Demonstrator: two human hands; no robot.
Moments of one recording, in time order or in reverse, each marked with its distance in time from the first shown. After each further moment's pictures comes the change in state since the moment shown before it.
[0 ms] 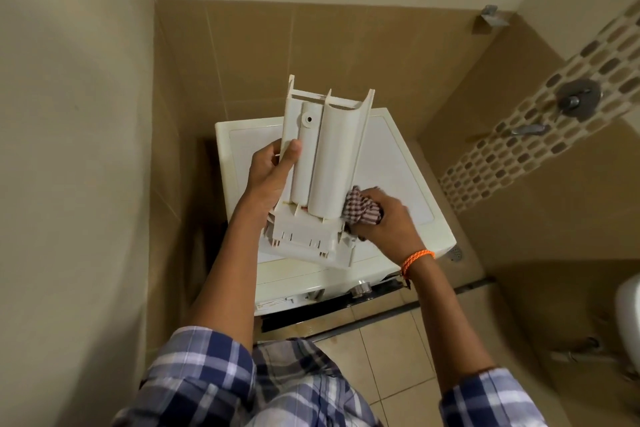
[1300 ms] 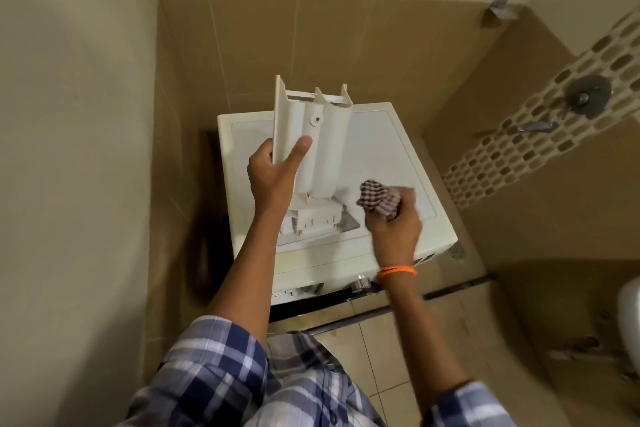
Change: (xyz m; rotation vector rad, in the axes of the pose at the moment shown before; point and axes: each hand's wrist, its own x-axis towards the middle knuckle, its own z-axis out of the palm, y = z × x) left_hand -0.005 -0.018 0.028 -0.006 0.393 0.012; right_hand -0.018 -0.005 0.026 0.263 0.471 0.111
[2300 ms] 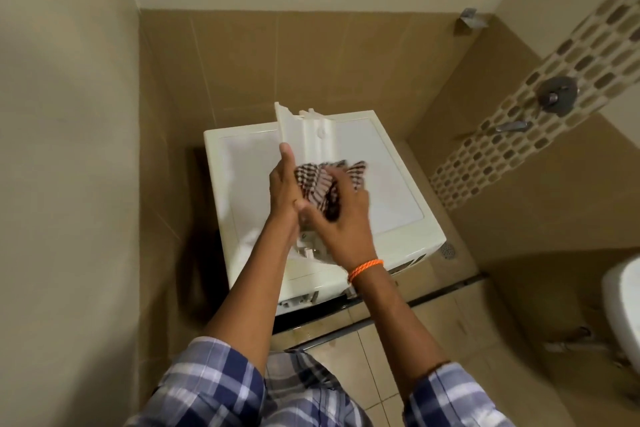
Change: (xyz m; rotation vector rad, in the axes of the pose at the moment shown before) left_hand -0.029 0.029 0.025 -0.166 -0.160 -0.419; right_hand -0.014 -0.038 0.034 -0.129 -0.272 -0.227
